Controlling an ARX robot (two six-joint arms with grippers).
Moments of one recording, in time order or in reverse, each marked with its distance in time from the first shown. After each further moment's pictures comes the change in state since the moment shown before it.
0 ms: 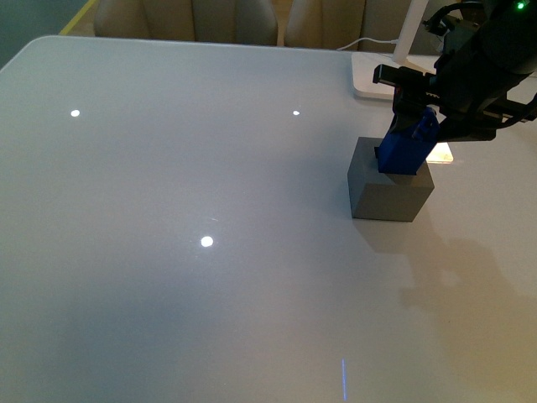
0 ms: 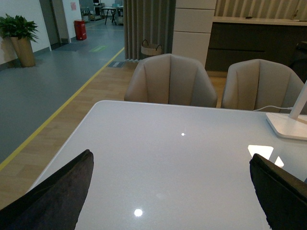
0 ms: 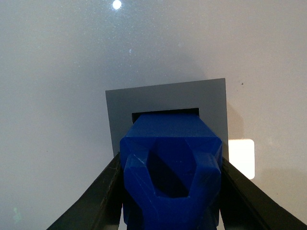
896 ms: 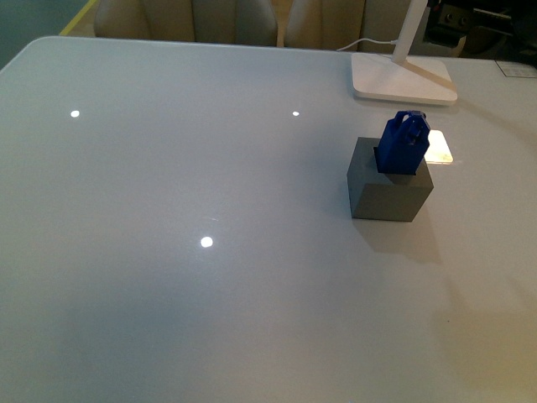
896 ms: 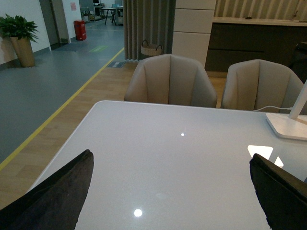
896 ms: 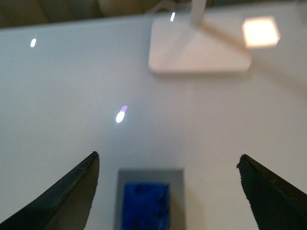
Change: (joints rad) left arm 0.000 0.000 0.000 0.000 0.000 0.000; right arm -0.011 -0.336 -0.480 0.742 0.124 -0.159
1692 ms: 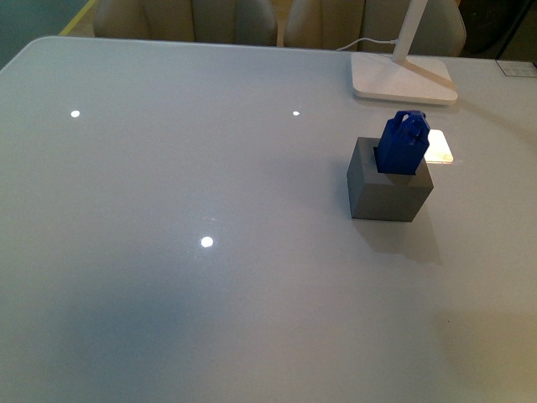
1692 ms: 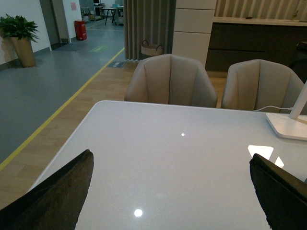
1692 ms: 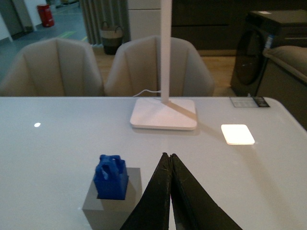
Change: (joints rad) left arm 0.000 0.000 0.000 0.000 0.000 0.000; right arm -0.156 -0.578 -0.850 0.710 -0.131 -0.129
